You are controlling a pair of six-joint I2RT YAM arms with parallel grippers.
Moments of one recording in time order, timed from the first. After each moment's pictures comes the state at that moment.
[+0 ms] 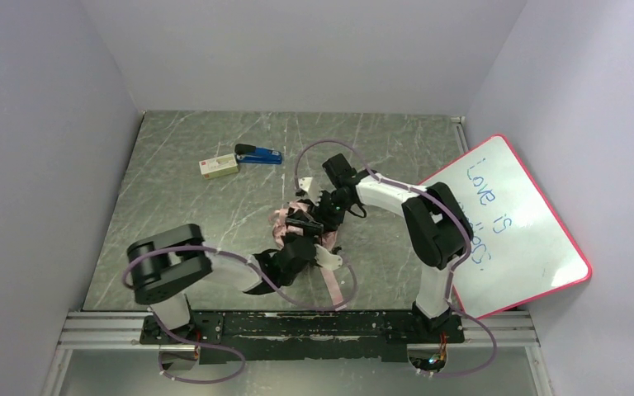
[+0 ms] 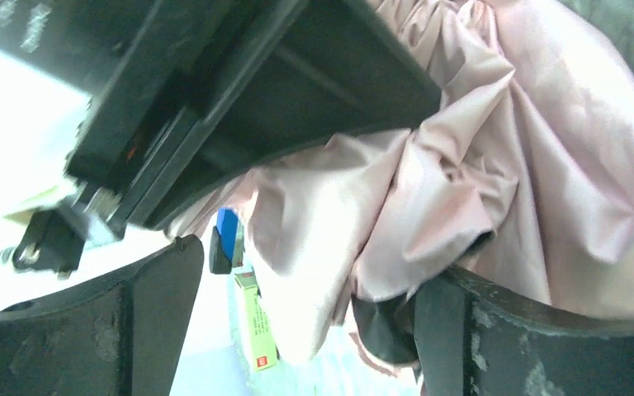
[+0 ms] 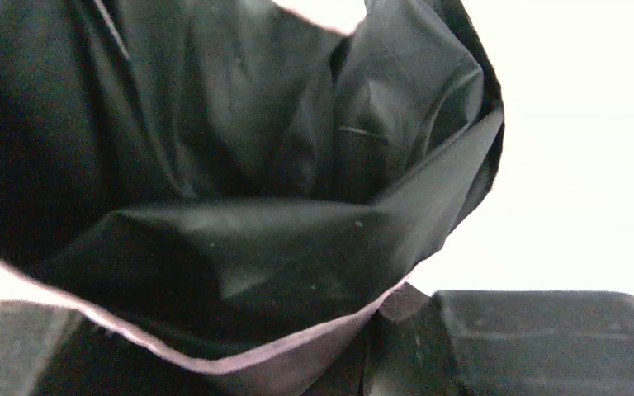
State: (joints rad) left arm -1.20 1.75 0.61 0.67 -0.69 1.00; right arm 0.58 1.90 1.20 -0.51 -0.47 -0.63
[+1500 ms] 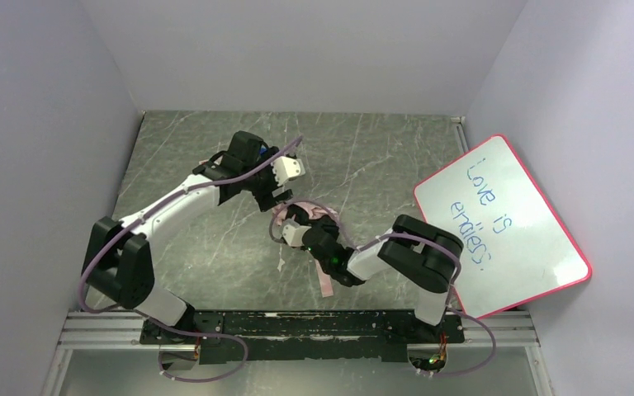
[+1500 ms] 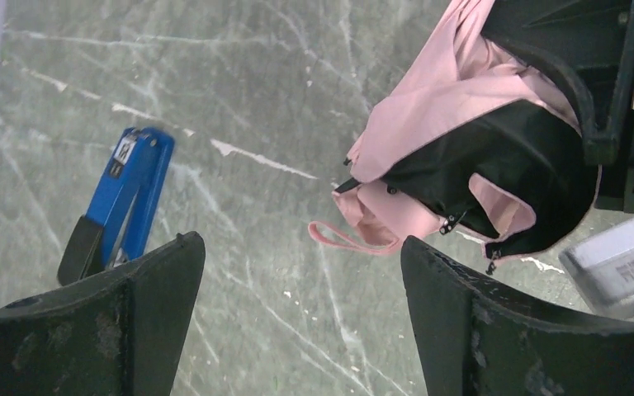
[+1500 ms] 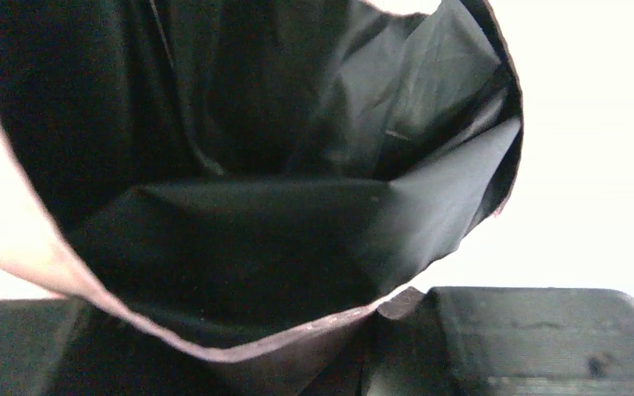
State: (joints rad) left arm -0.52 1.49 1.13 -0.39 0.27 0.69; right arm 1.03 1.82 0.58 0.67 0.62 -0.77
